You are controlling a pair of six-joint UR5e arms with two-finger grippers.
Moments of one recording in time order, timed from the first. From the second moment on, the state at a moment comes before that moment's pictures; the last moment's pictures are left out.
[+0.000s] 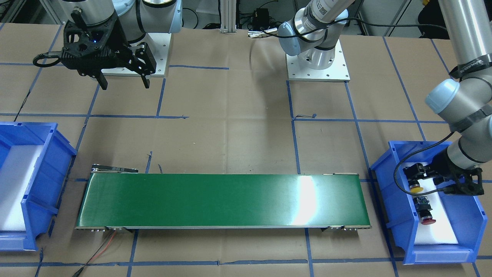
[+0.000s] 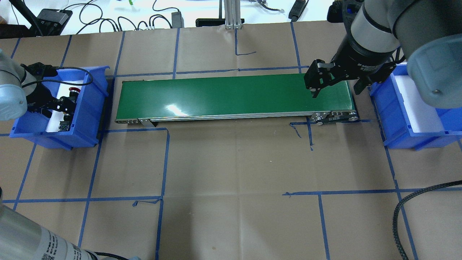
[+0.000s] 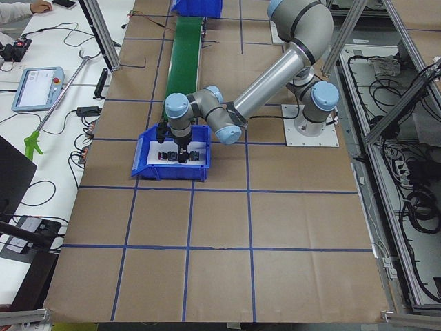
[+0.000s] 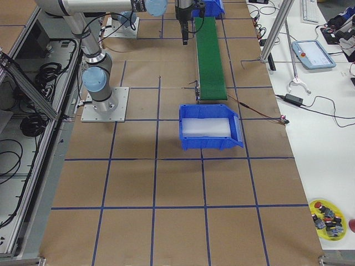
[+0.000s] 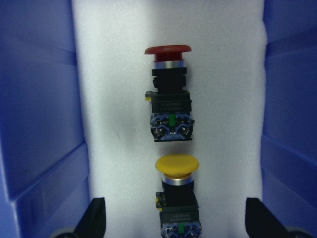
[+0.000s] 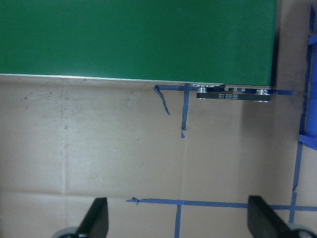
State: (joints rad) left arm -1.00 -2.01 -1.75 -0.94 1.58 0.60; right arm 1.61 -1.67 1.67 -1.63 -1.55 -0.01
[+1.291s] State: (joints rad) left arm -0.98 -2.00 -1.77 -0.91 1.54 0.58; right arm 1.61 -1.67 1.67 -1.63 -1.55 -0.01
